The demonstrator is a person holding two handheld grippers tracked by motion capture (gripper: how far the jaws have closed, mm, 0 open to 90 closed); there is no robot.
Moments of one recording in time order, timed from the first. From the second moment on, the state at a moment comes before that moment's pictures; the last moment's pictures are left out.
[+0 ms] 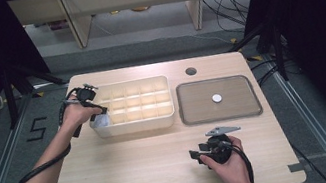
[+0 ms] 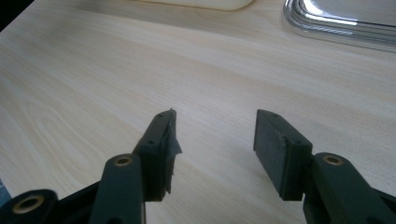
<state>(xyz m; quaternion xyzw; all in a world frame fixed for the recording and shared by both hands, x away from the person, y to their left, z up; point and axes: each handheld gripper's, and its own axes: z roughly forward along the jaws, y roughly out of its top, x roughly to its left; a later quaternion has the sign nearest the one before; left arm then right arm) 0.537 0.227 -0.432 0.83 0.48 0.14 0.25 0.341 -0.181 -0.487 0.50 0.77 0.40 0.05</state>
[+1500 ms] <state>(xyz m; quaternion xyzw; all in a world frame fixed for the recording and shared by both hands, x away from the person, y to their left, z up) 0.516 0.224 -0.436 0.87 0.42 0.11 0.22 0.341 -0.182 -0.487 0.49 0.77 0.39 0.05</state>
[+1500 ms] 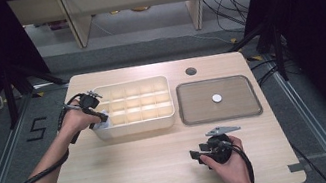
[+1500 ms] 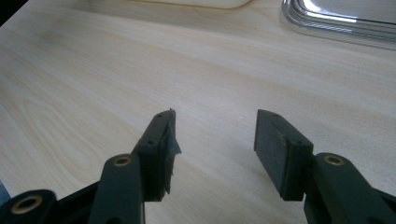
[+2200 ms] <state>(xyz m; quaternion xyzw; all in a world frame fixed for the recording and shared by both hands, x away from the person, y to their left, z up) 0.515 0.219 -0.449 0.87 0.43 0.12 0.19 0.340 -0.184 -0.486 0.50 0.77 0.39 0.05</state>
